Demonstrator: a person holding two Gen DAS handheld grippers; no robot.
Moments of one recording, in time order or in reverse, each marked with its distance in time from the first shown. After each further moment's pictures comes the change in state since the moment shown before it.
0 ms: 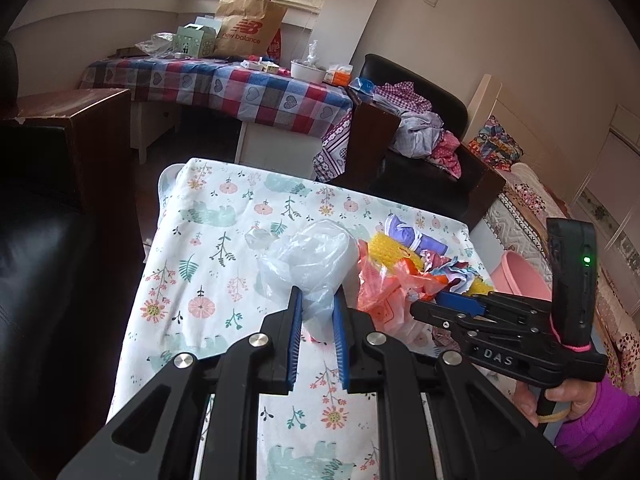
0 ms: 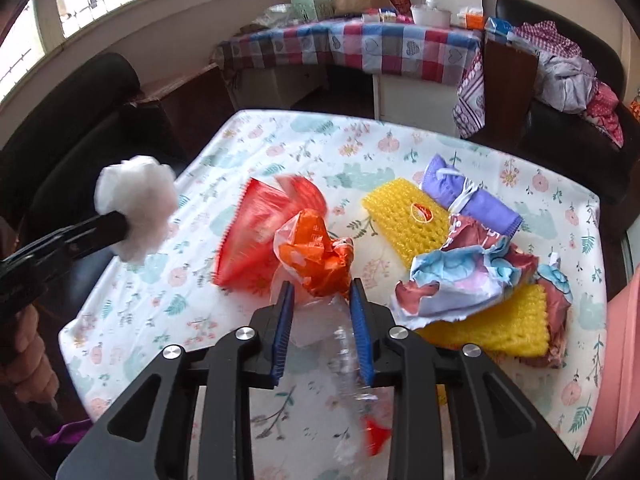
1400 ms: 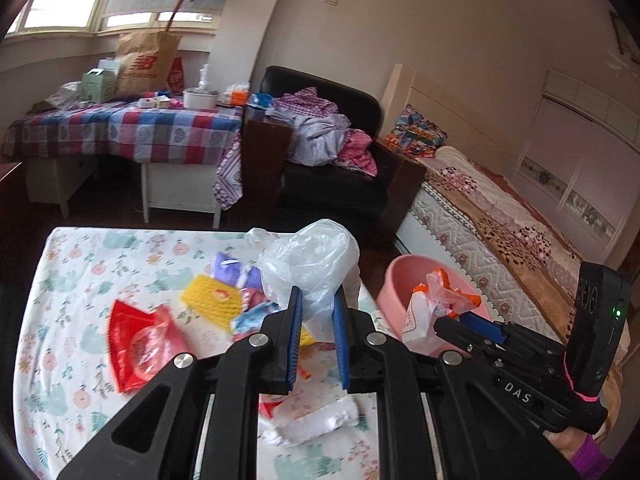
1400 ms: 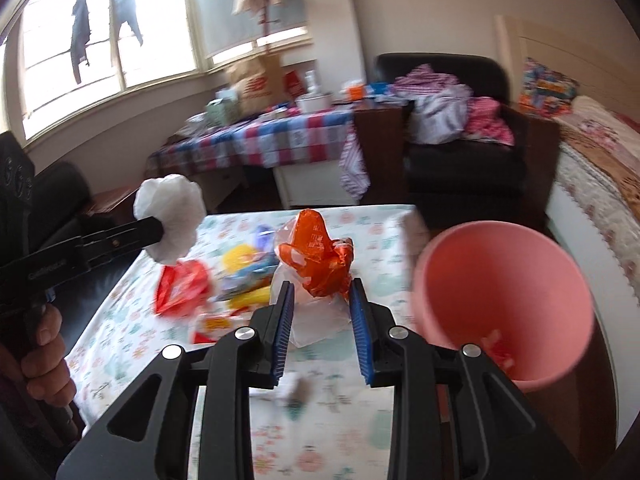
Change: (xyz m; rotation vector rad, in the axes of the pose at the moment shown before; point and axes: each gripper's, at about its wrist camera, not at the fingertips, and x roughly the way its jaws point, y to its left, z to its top) left arm 0.020 -0.191 0.017 0.192 -0.048 -0.211; right arm -0.159 -0.126 -0.081 0.251 -0.334 -0.251
